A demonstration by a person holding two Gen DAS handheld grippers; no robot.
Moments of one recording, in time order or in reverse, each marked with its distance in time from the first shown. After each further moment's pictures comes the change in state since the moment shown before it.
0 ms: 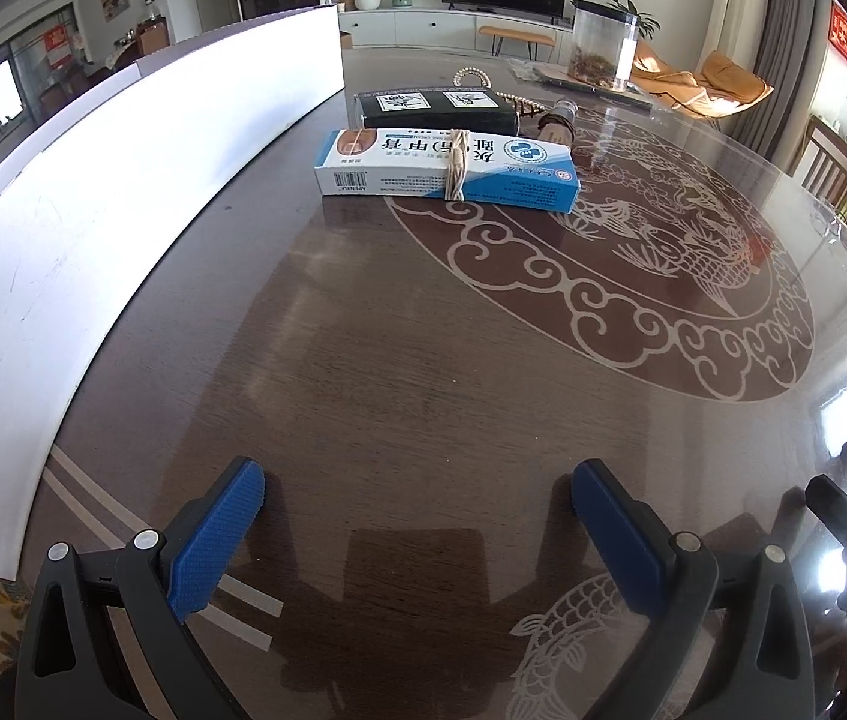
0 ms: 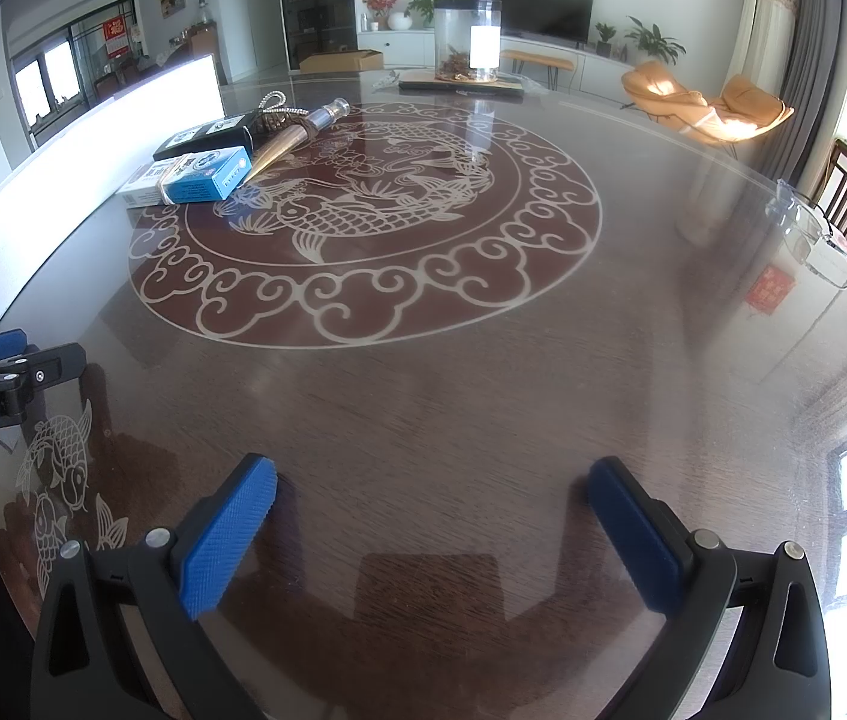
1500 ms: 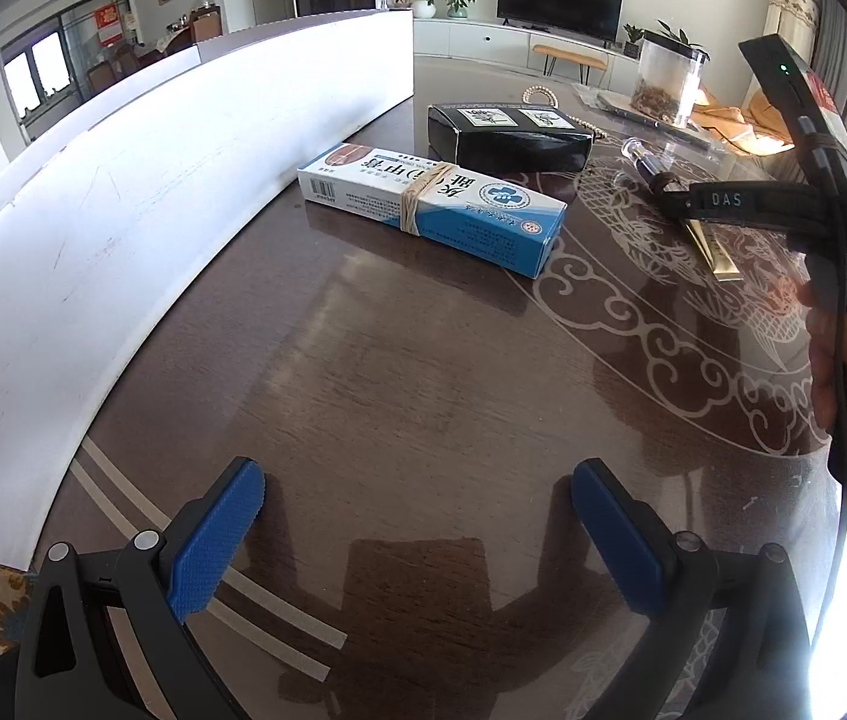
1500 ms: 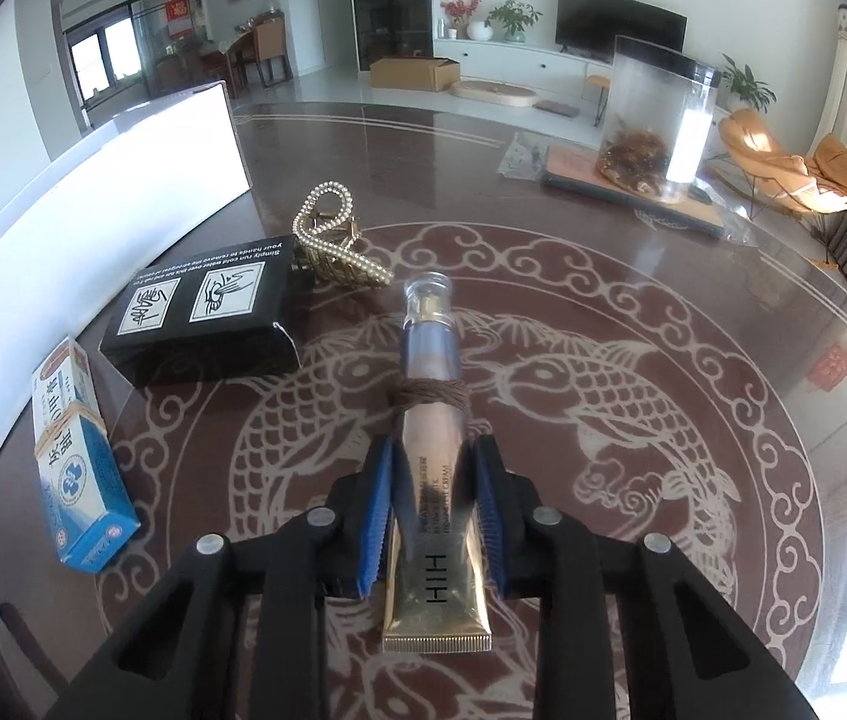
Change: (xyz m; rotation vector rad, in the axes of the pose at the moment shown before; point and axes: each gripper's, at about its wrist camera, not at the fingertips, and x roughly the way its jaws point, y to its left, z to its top) left arm 0.004 0.019 0.003 -0.090 -0.031 0.058; right arm 0.123 0.082 0.189 -0.121 -0.024 0.120
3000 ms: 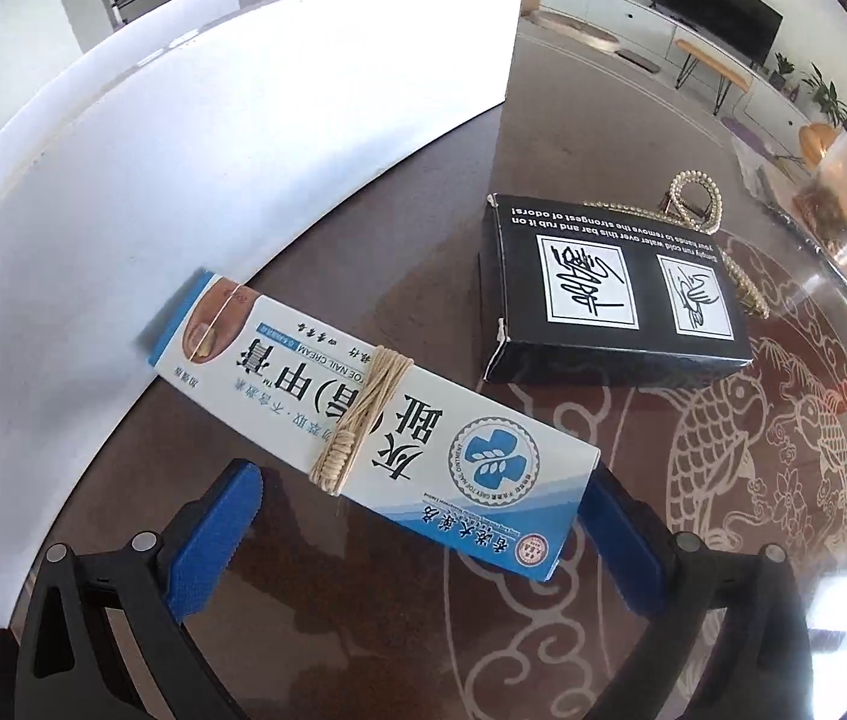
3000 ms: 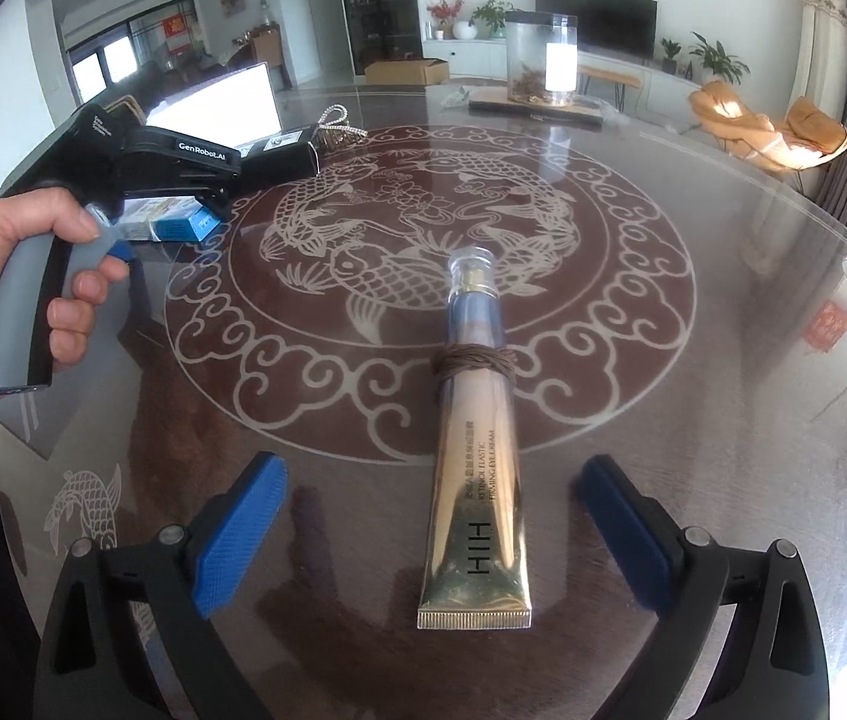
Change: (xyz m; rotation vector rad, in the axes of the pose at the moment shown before) left arm 0.091 -0.019 0.141 -0.272 0.177 0.145; right arm -0.113 -0.040 -0.160 0.052 -0.010 0.034
